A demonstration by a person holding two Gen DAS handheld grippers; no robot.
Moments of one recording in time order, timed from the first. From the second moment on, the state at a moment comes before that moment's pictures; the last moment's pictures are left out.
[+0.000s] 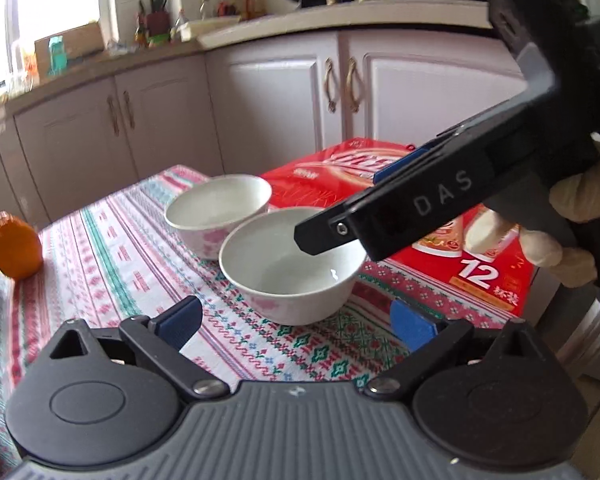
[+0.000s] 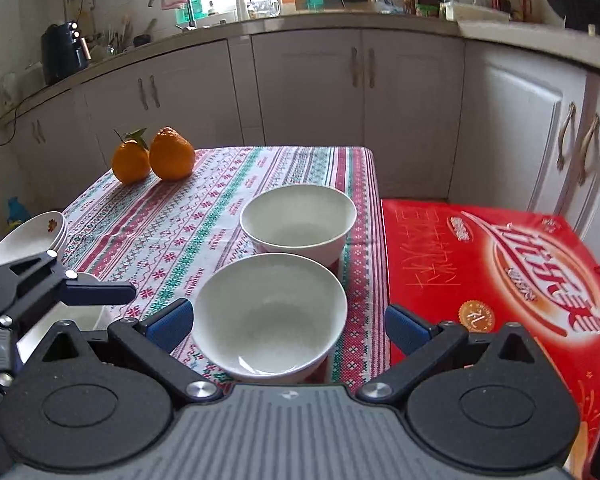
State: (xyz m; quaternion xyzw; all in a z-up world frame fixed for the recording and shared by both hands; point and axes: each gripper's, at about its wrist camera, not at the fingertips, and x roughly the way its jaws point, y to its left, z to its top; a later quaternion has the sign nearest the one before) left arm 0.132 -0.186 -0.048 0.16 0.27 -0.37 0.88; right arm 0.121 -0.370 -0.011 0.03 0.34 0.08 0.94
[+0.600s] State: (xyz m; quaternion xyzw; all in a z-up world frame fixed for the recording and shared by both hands) left arm 0.156 -0.214 -0.068 0.15 0.30 -0.34 0.88; right arm 0.168 -0.386 -0.039 0.05 0.38 0.13 0.92
